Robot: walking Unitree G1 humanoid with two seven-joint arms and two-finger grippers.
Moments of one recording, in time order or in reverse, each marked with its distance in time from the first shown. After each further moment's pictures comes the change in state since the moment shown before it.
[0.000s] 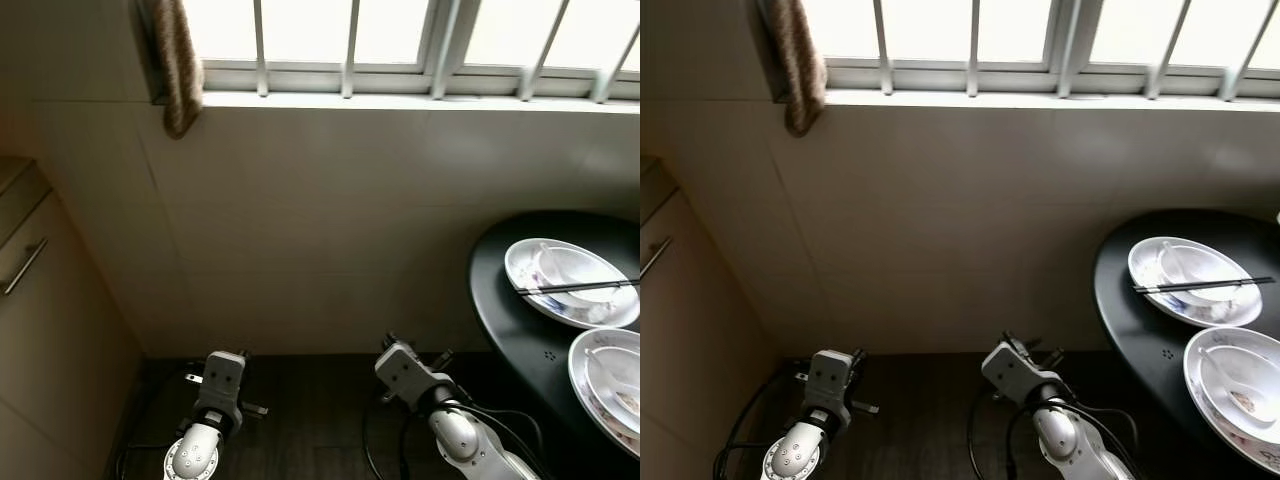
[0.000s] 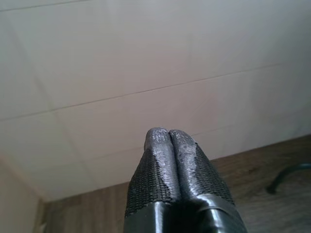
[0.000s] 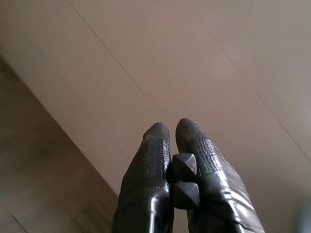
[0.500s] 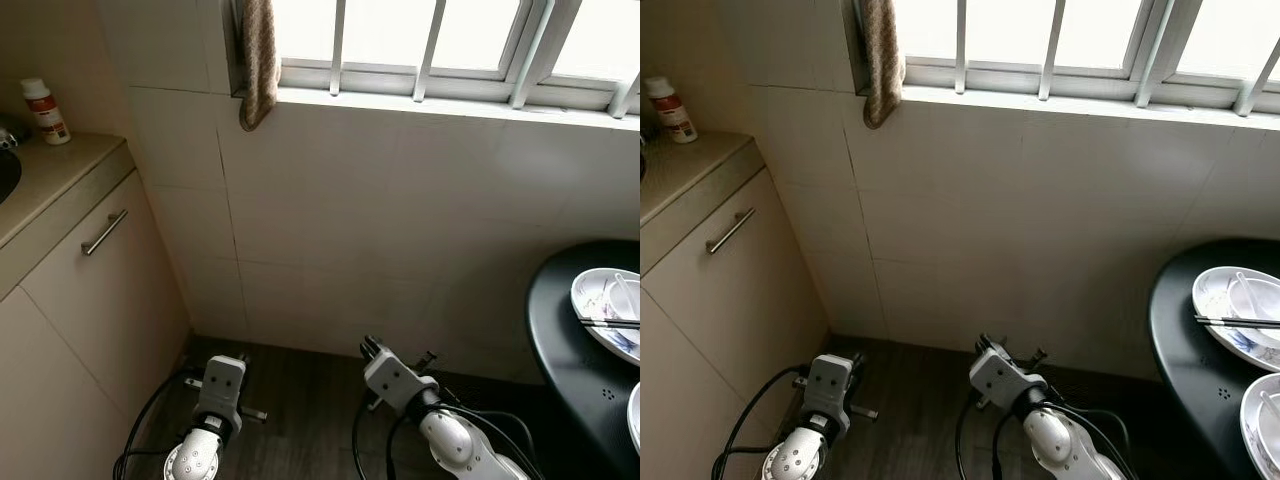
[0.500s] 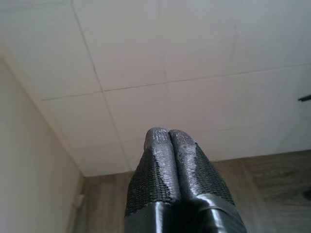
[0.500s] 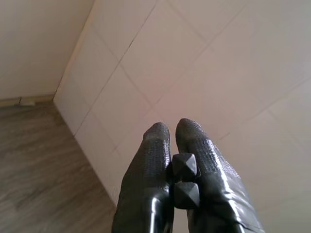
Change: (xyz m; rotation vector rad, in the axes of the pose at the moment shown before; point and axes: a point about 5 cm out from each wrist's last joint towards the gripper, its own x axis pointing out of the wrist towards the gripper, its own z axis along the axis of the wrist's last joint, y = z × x) left arm -0.004 0.003 0.000 0.038 -0.002 0.027; right arm 0.003 0.005 0.004 0.051 -0.091 0.006
